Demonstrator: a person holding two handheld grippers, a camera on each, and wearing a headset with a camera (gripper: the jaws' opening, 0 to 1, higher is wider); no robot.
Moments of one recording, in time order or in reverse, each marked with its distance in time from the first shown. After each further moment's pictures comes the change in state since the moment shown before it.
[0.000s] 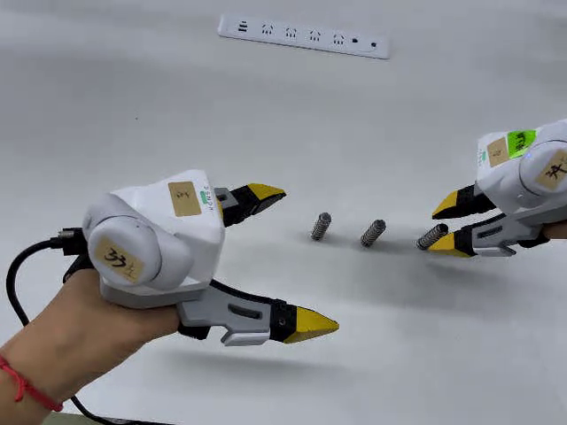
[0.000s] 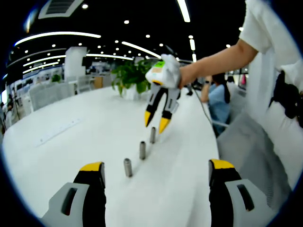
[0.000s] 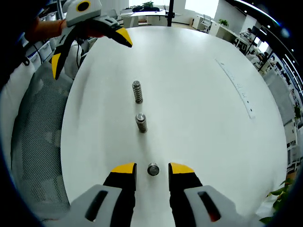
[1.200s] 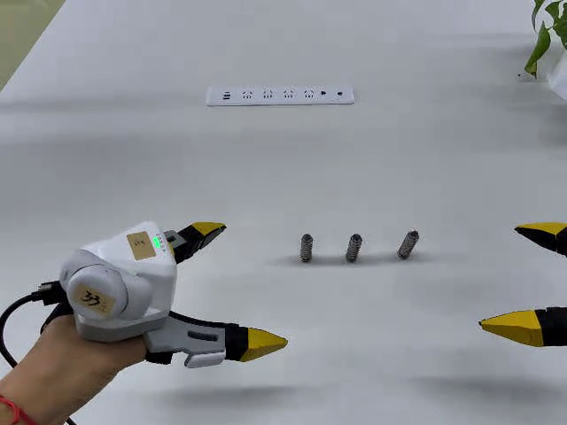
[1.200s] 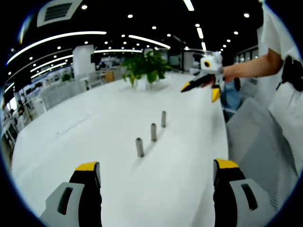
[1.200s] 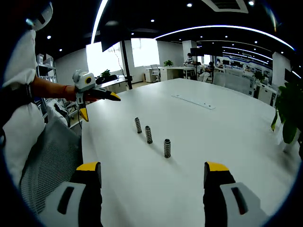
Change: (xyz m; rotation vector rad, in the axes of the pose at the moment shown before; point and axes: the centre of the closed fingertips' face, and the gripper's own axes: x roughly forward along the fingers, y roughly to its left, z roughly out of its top) left arm -0.028 0.004 -0.028 0.042 0.089 0.142; right arm -0.090 0.056 -0.054 0.387 -0.588 -0.191
